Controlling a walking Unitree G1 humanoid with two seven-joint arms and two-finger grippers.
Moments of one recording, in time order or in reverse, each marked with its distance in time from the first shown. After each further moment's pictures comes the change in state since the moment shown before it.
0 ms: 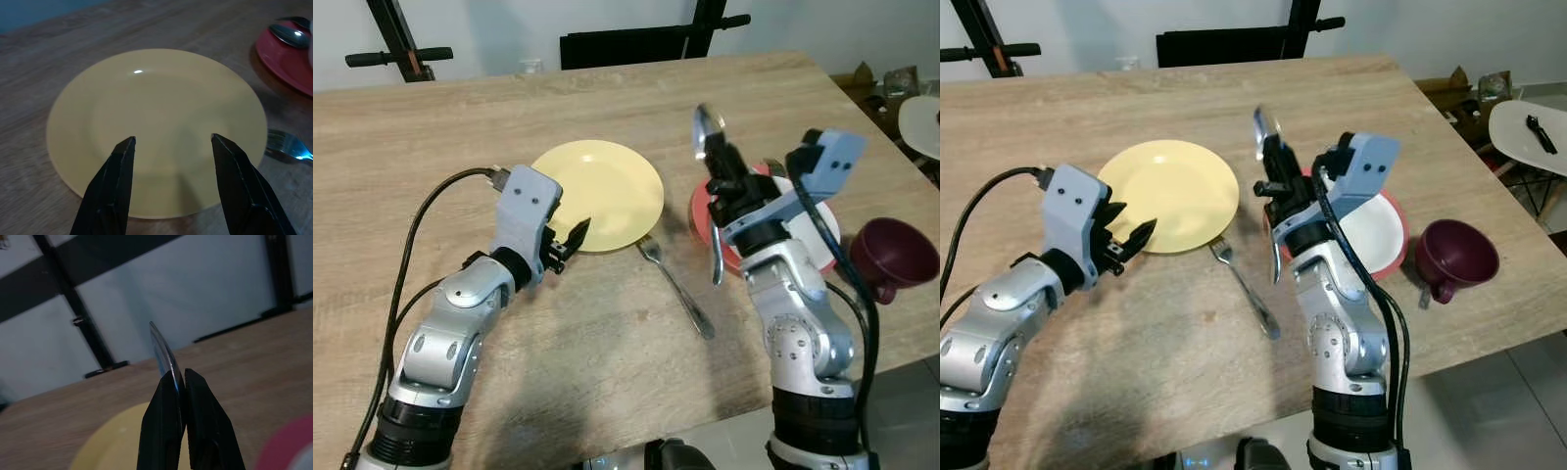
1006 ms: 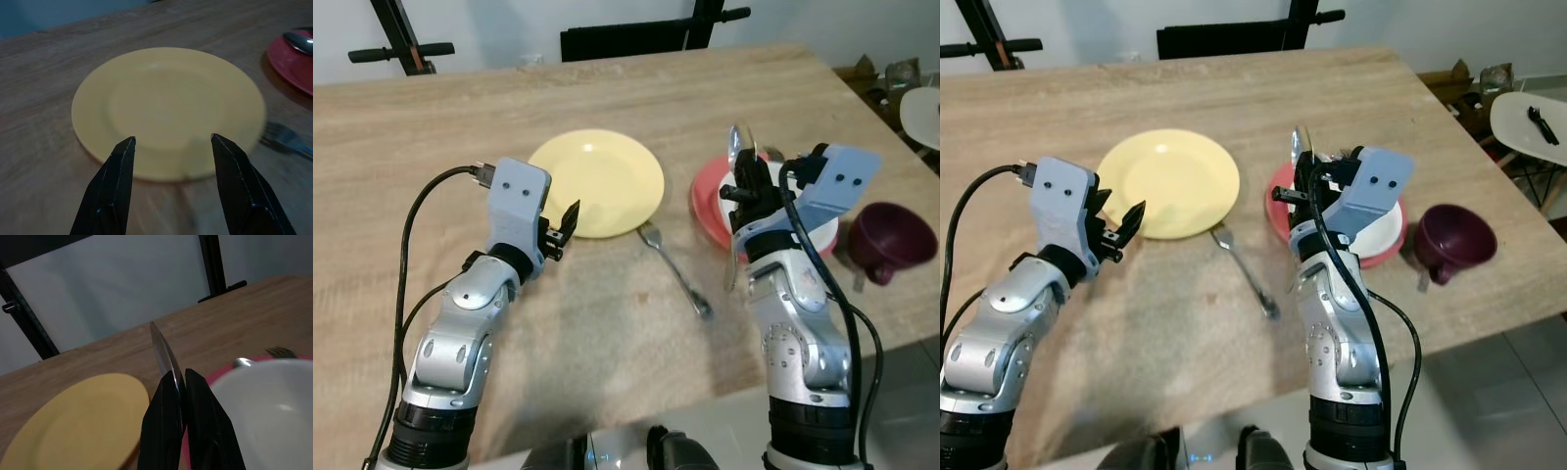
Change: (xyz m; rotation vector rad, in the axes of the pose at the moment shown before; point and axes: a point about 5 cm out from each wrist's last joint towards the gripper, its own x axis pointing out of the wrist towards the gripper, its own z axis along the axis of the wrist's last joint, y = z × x) left arm 0.001 0.000 0.003 -0.029 -0.050 0.109; right arm -0.006 -0.020 -0.008 -0.122 0.018 -0.218
